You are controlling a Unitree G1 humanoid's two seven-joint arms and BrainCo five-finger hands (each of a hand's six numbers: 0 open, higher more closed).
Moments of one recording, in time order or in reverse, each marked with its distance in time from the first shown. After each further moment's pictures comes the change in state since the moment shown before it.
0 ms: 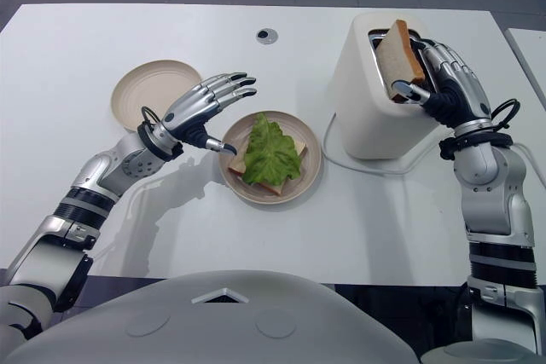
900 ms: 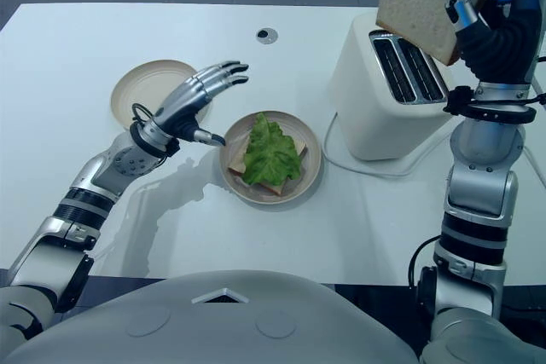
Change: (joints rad) left arm 0.012 -0.012 0.044 -0.011 -0.357 -0.087 -0.100; right arm -0.196 0.238 -0.053 -0.261 0.346 -0.079 -0.192
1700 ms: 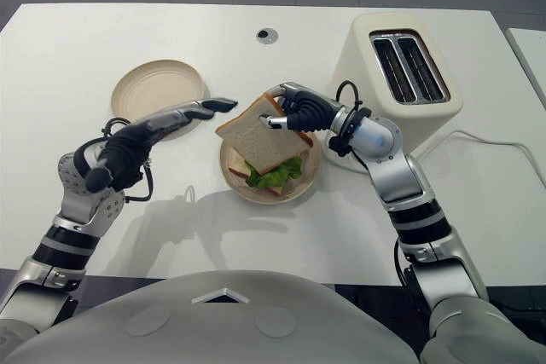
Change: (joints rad) left arm 0.247 0.048 0.036 -0.400 -0.907 0.112 -0.975; right arm -0.112 -0.055 0.544 0.166 -0.018 0.179 0.680
